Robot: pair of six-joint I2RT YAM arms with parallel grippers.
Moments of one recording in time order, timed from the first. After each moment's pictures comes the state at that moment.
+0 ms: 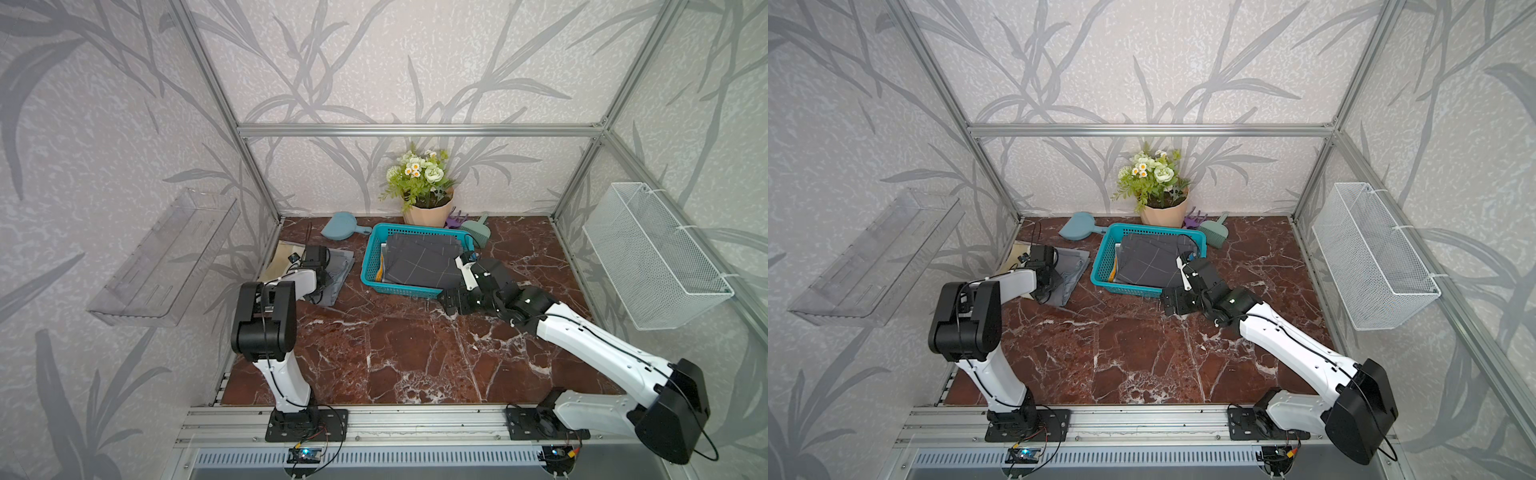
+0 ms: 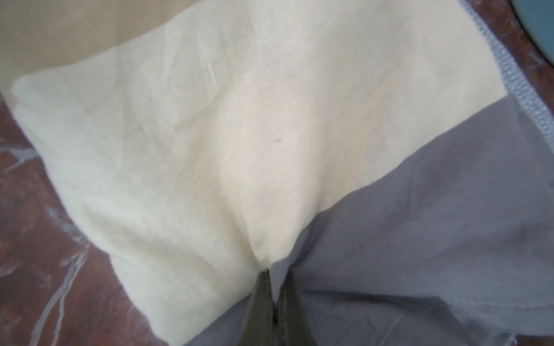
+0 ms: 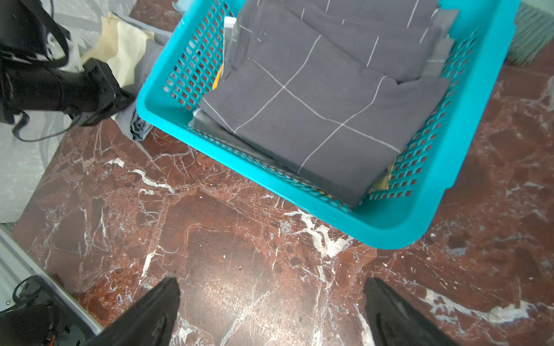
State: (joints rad) left arm 0.02 1.79 0.97 -0.27 -0.28 -0.71; right arm 0.69 1.23 1.00 -0.55 -0.01 0.42
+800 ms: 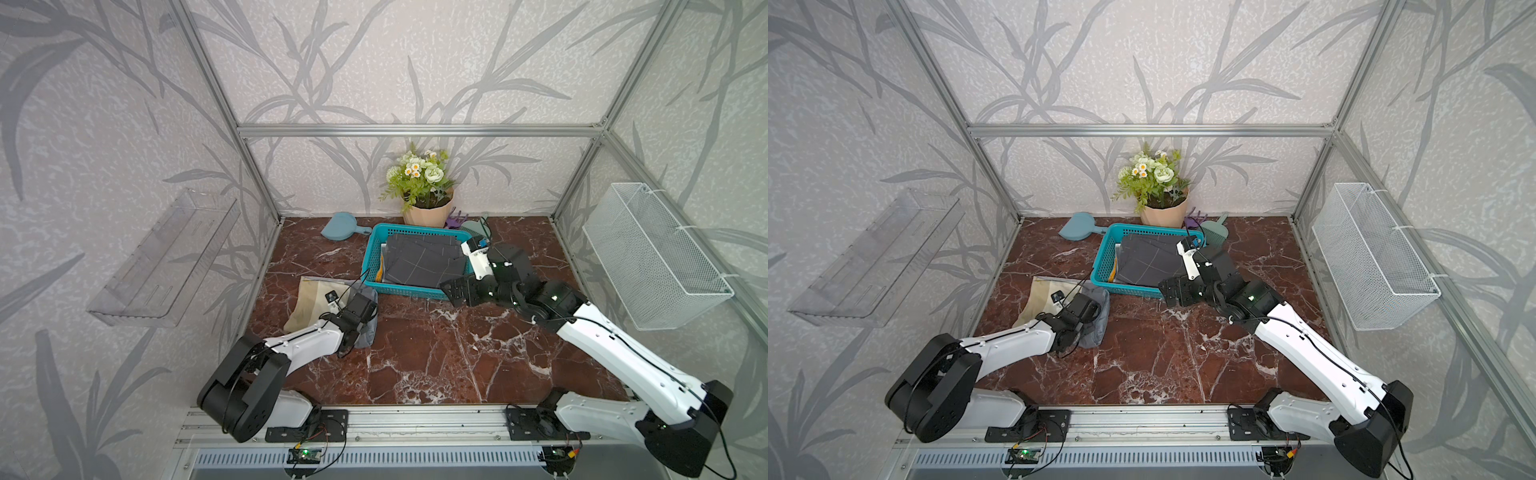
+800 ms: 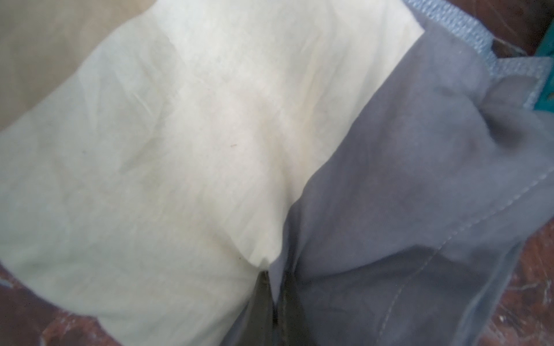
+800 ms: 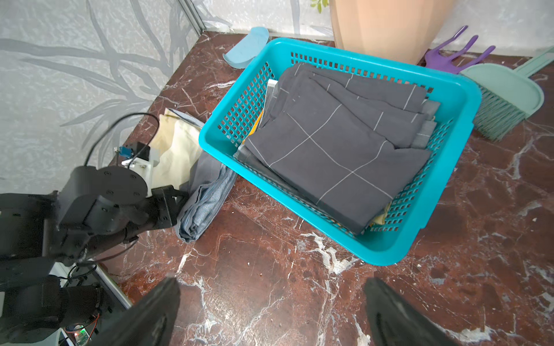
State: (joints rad) left arm -0.56 1.39 0.55 -0.37 -0.43 -1.02; right arm 0.69 1.15 1.17 -0.66 -0.04 0.35
